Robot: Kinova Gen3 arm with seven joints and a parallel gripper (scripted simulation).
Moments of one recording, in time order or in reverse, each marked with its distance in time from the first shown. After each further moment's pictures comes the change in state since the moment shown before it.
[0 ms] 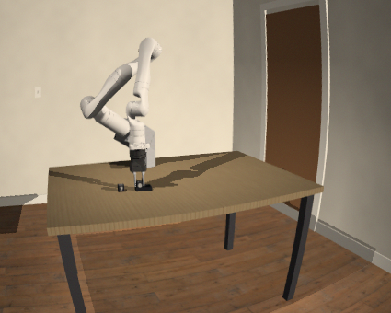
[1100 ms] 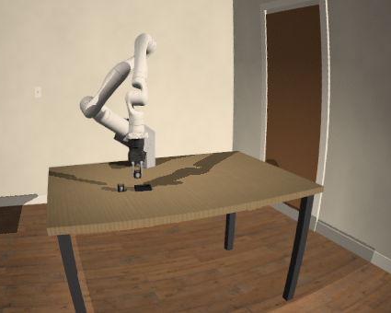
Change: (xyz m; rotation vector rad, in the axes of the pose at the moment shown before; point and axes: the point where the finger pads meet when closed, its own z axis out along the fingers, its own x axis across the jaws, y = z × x) arm 0.007 0.004 -0.048 -0.019 0.011 0.011
